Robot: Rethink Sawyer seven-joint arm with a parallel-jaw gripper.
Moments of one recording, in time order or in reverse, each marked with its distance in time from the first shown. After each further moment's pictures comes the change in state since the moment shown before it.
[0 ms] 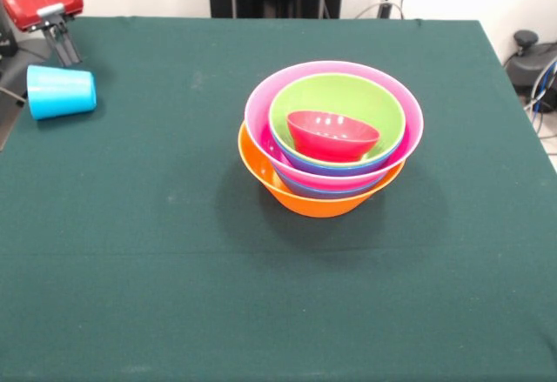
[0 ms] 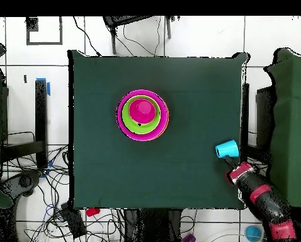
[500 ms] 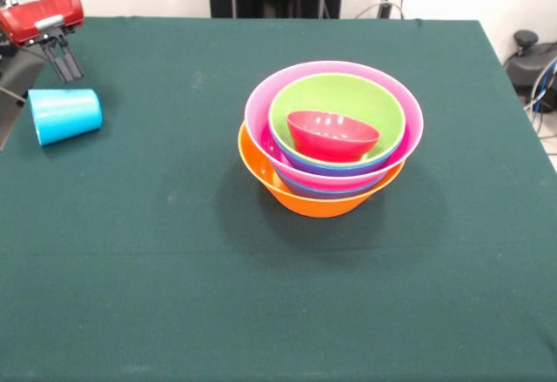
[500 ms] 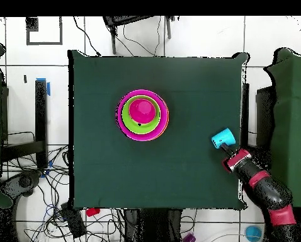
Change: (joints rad) arm 0.087 -0.002 0.038 -0.033 0.045 0.000 0.000
